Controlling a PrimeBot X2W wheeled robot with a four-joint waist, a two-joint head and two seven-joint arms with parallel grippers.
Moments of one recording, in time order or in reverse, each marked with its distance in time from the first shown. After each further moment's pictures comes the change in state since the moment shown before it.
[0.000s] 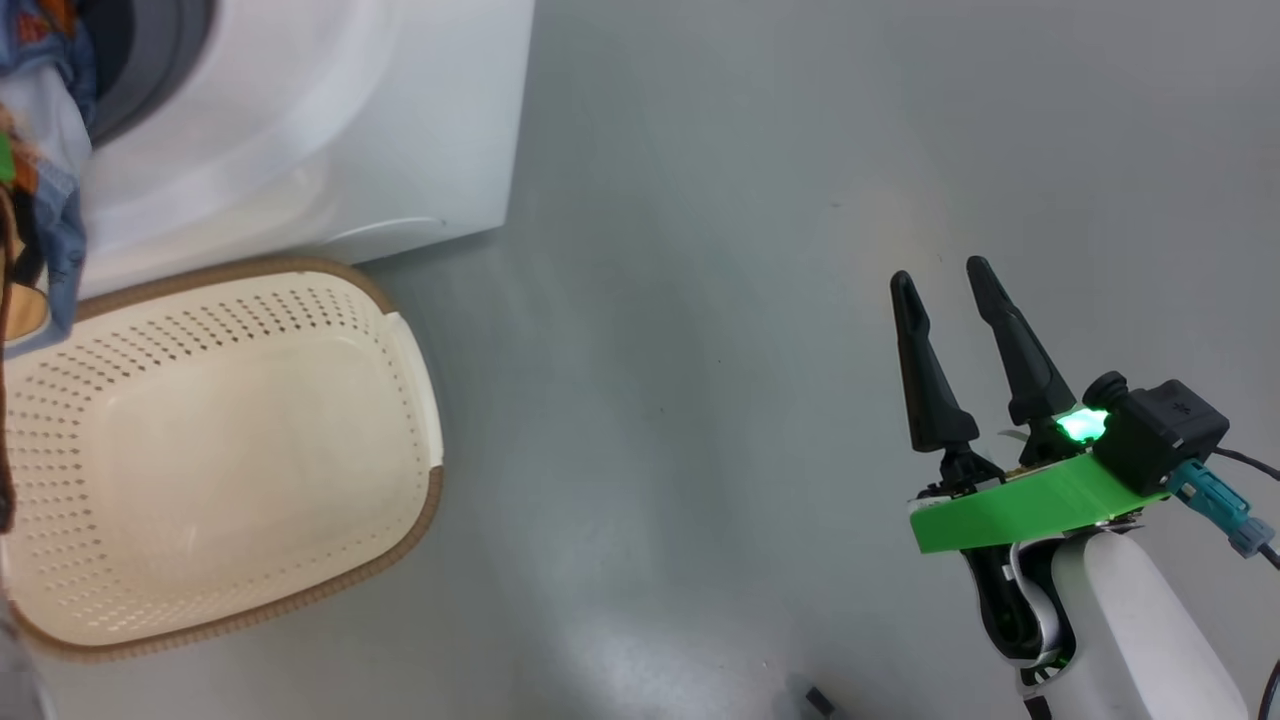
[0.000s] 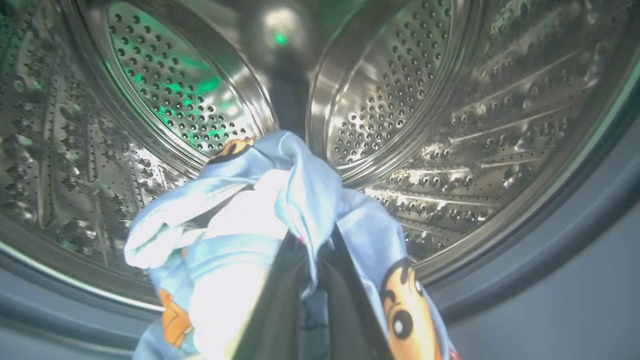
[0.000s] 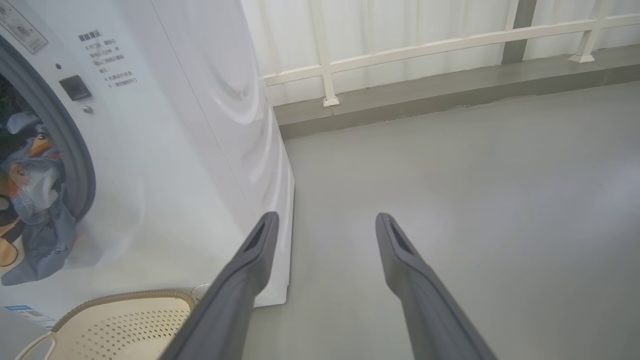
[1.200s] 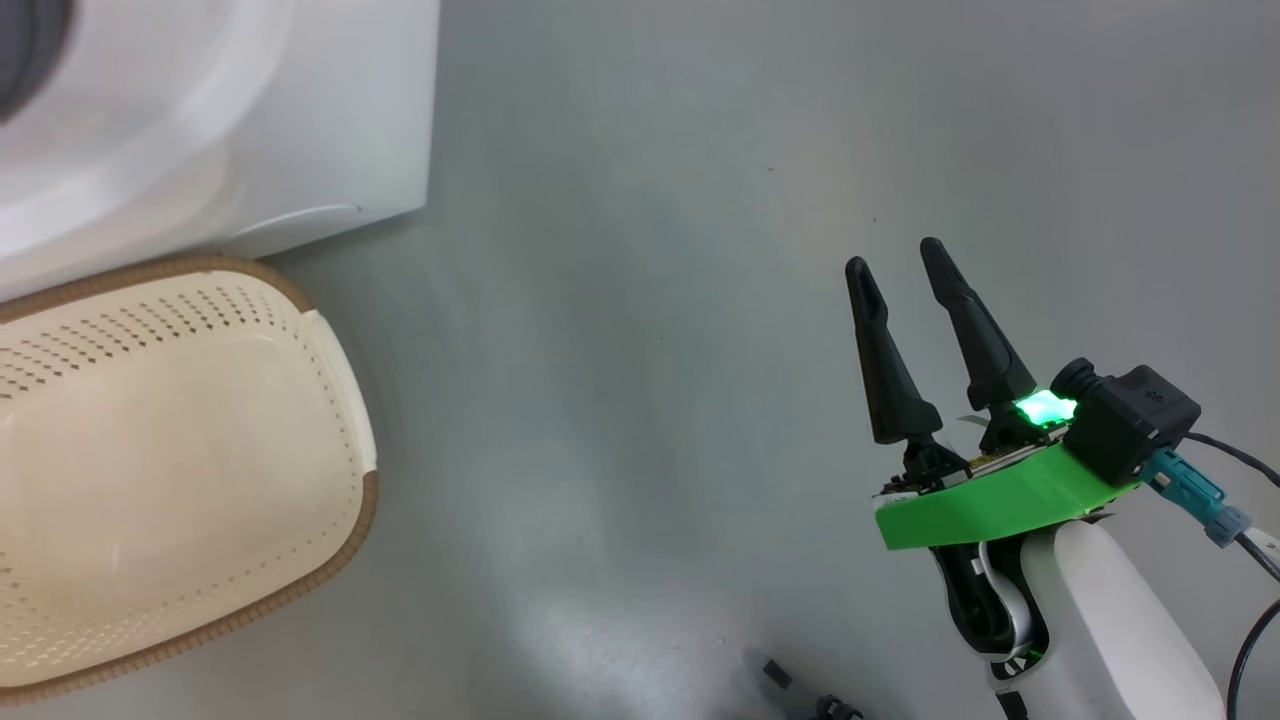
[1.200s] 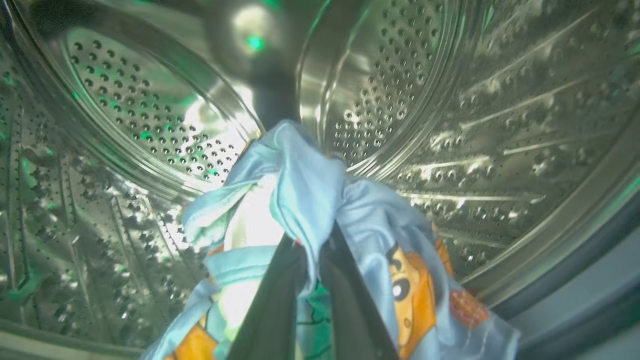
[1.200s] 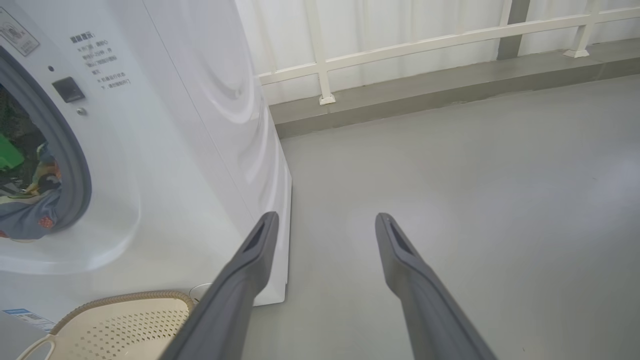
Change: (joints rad) left arm -0.119 0.081 0.046 0.036 0.188 0.008 -0.001; right arm -0.032 0.015 0.062 -0.027 0.035 0.000 0.000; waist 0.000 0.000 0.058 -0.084
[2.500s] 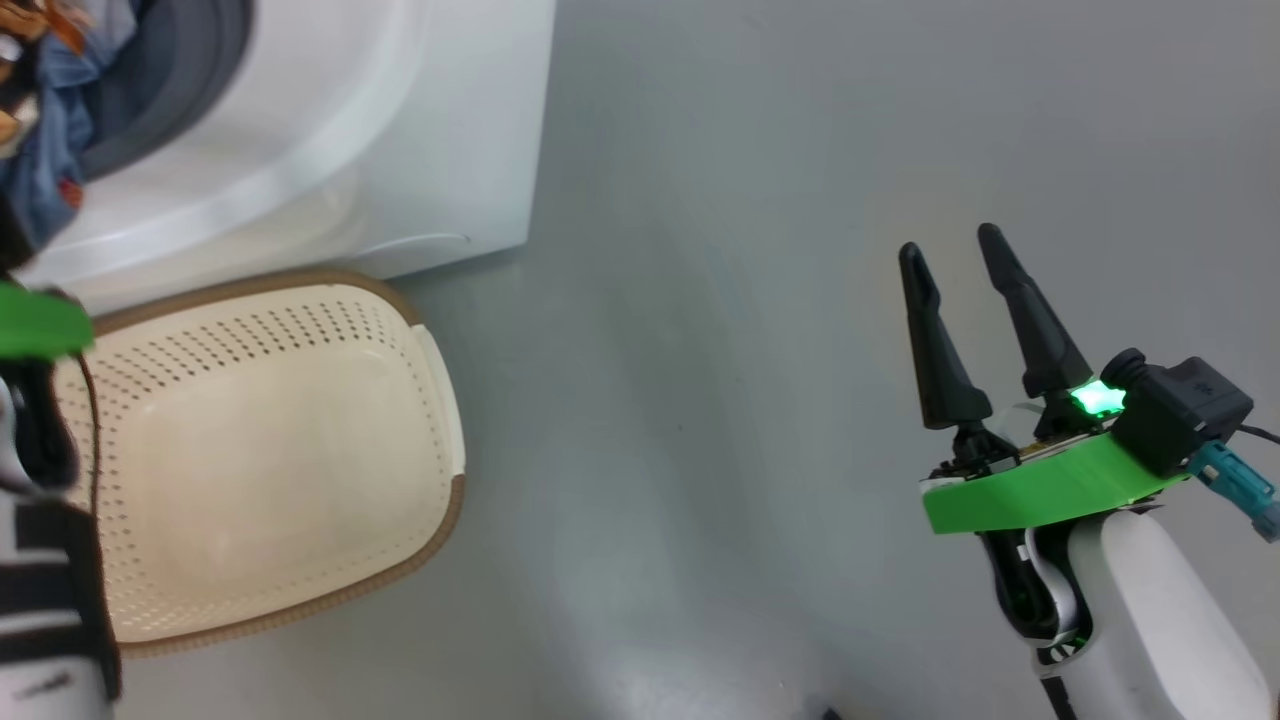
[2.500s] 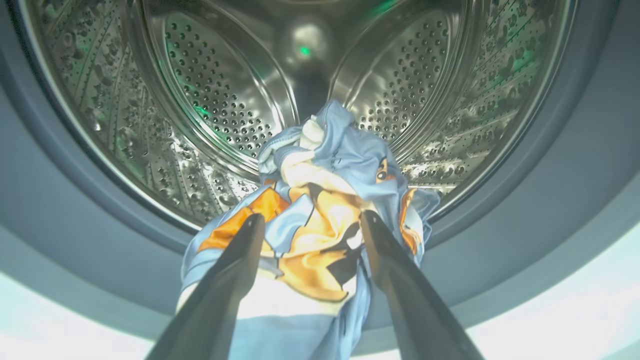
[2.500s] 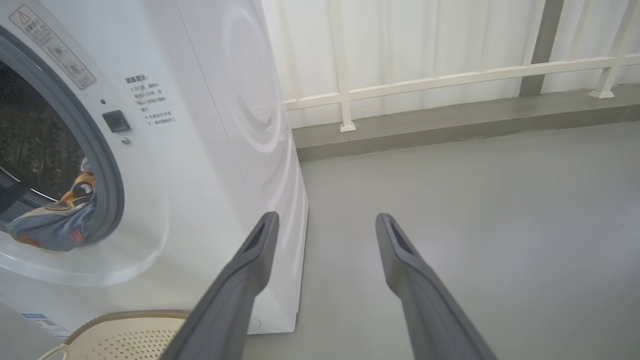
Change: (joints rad) left arm 0.502 -0.193 0.145 -0.442 -0.145 -0.008 0.000; right arm 0.000 -0.043 -0.053 -0.001 -0.037 0.000 0.000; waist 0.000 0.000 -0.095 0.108
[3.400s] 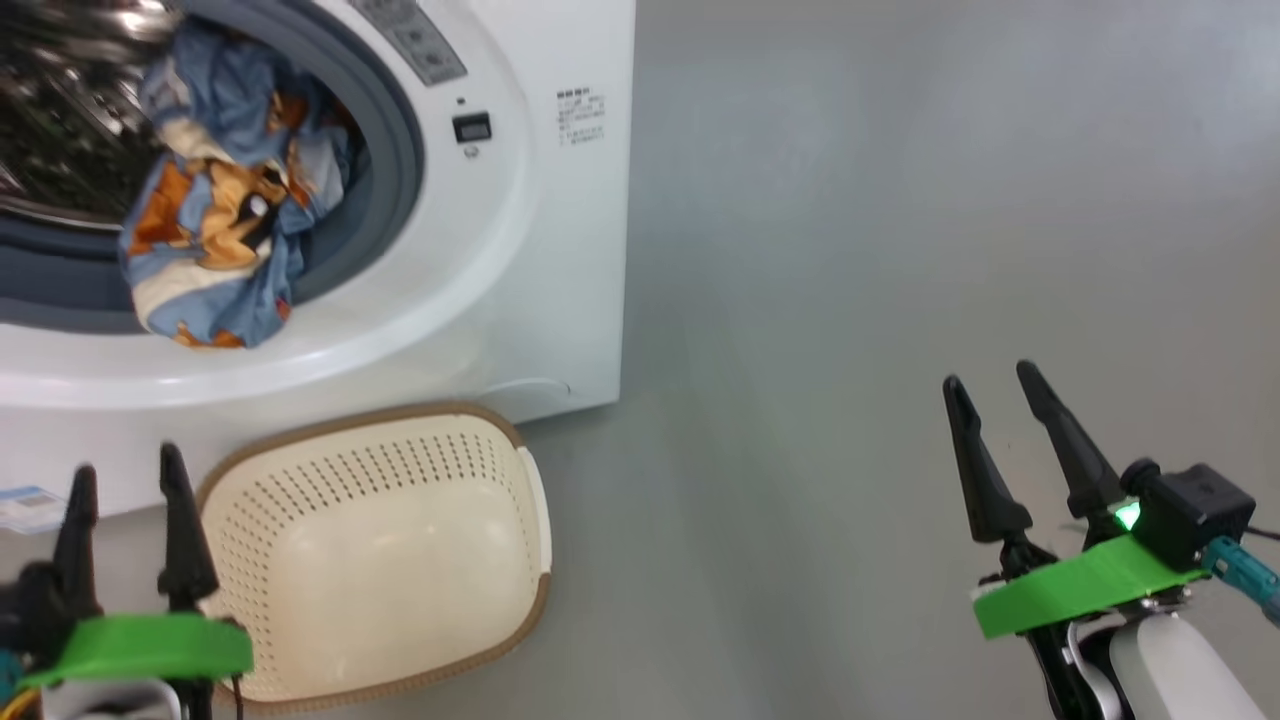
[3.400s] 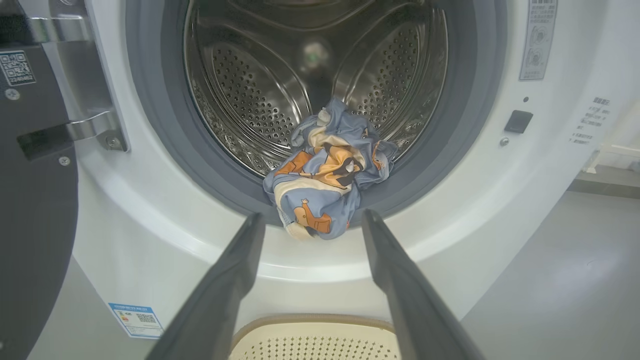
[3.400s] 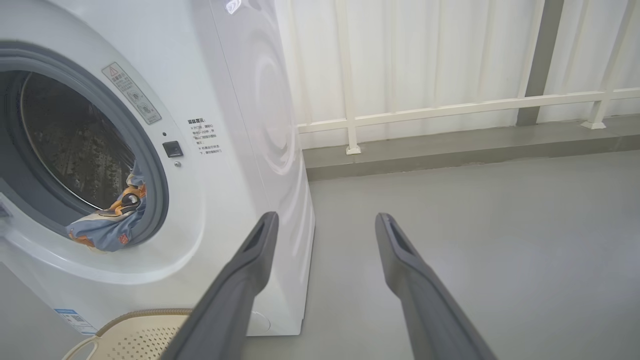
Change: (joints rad) left arm 0.556 -0.123 -0.024 -0.251 0.024 0.000 0.001; right arm 0.171 -0.078 -0.024 0.050 0.001 0.000 0.000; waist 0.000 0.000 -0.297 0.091
